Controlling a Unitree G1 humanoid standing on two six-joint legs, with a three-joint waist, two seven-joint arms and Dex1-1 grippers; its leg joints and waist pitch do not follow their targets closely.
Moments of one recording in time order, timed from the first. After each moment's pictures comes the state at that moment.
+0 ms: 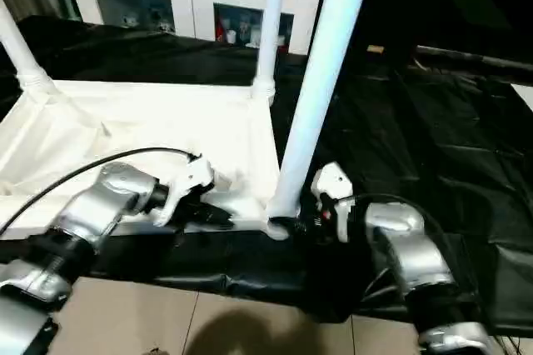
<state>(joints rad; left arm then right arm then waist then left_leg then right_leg) -0.66 0.29 -0.33 0.58 0.03 0.32 -1.15 -0.36 -0.36 0.09 0.50 0.22 0.04 0.92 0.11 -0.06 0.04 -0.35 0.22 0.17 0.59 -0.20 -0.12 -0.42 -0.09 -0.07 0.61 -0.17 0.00</state>
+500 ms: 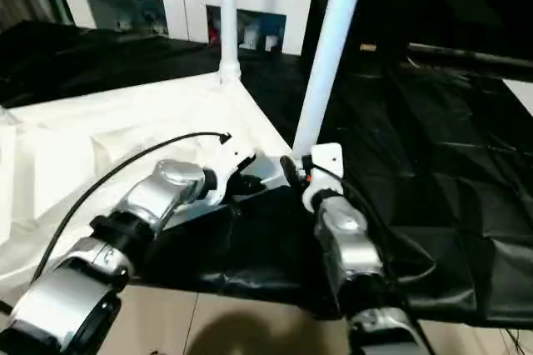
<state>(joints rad) -0.80 0.09 -0.27 0.83 0.06 0.32 -0.76 -0.45 -0.08 -0.02 0.68 0.11 -0.08 0.19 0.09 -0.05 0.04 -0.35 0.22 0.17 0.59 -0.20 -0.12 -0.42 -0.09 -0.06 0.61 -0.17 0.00</state>
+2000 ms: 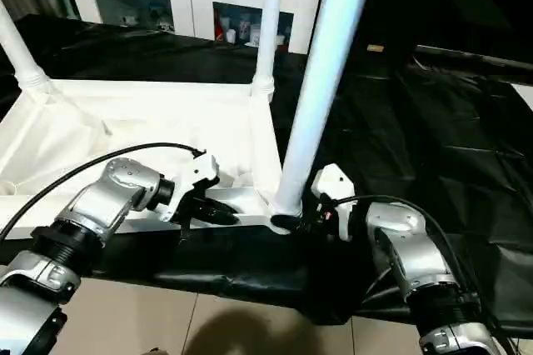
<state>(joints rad) -0.67 0.33 -0.35 0.57 0.01 0.33 -1.27 -0.35 -0.44 0.16 0.43 0.20 0.02 1.06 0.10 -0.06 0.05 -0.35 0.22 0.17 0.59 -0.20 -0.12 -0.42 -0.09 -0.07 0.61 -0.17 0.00</state>
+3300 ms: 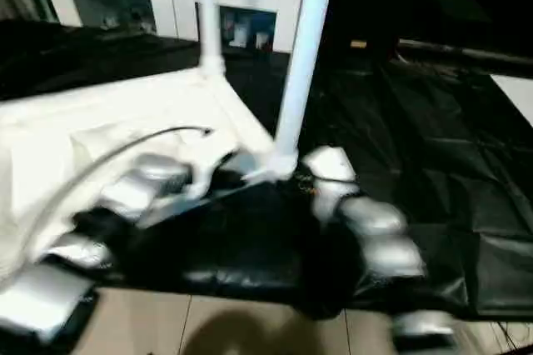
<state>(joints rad) -0.75 0.26 -0.29 0.75 0.04 0.27 -1.03 -0.41 -0.36 0.07 0.55 0.13 -0.03 0.77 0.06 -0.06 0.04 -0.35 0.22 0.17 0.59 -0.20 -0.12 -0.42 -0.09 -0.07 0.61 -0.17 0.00</state>
